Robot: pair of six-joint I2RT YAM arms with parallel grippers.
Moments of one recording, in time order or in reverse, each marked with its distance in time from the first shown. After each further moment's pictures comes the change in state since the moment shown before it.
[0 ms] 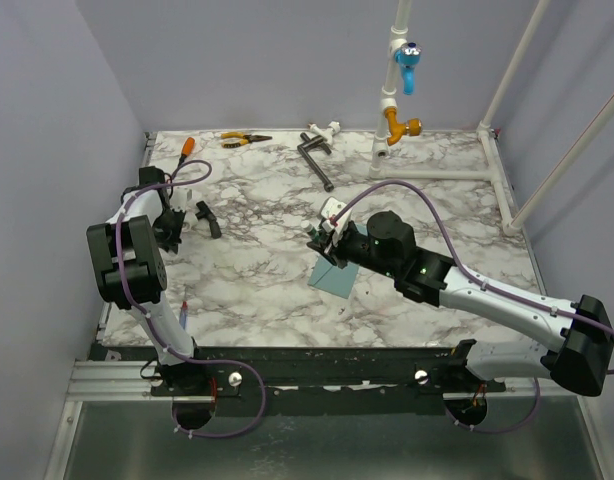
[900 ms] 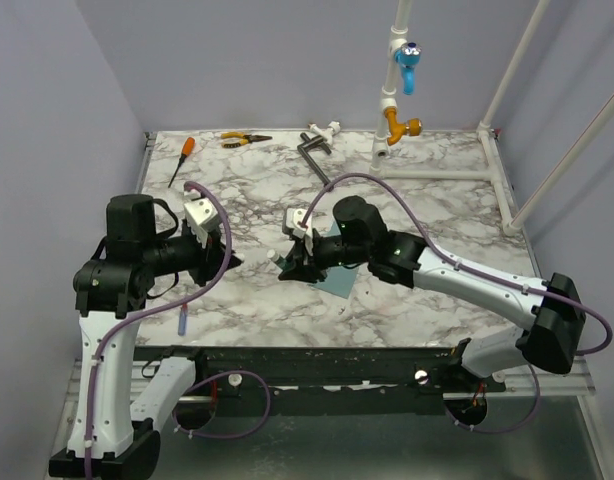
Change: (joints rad) left arm -0.312 -0.993 0.057 -0.404 0.804 0.051; right arm 0.014 0.181 0.207 -0.176 -0.491 0.021
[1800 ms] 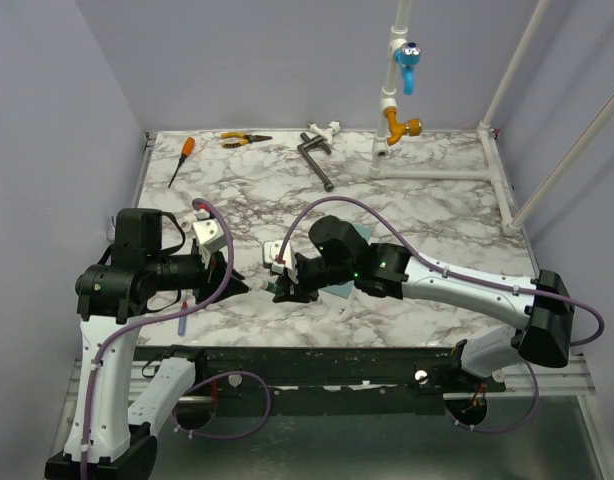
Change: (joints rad) left arm -0.039 -0.039 -0.068 -0.177 0.176 0.097; right arm 0.150 0.060 0.074 -0.145 0.096 -0.131
